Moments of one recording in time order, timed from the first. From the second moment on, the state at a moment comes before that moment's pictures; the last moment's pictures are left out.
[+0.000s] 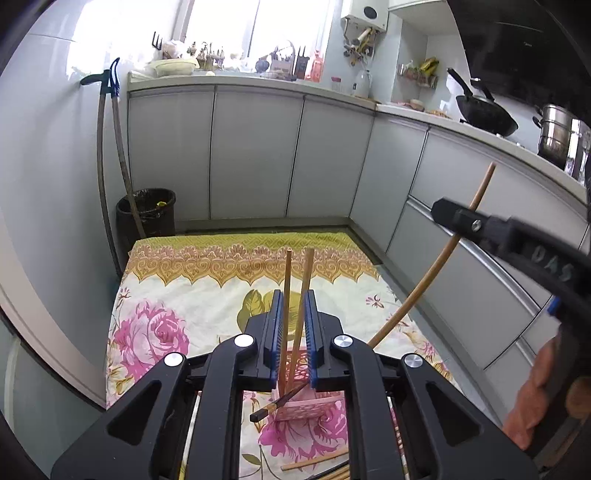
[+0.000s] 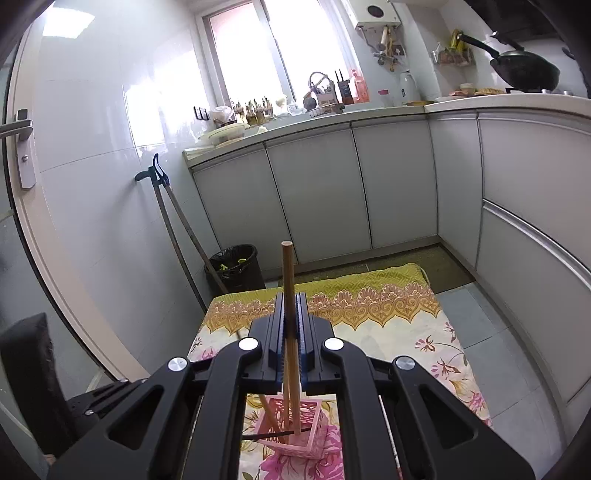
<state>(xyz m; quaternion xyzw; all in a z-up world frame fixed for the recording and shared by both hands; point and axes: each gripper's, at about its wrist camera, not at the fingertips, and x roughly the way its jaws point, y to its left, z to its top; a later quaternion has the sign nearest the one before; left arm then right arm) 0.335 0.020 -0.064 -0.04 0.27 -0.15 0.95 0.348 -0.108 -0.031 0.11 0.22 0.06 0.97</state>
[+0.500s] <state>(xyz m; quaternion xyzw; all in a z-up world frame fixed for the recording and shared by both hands) 0.291 0.063 -0.036 -0.08 0.21 -0.11 0.97 0.378 -0.072 -0.080 0.08 0.24 0.05 0.97</state>
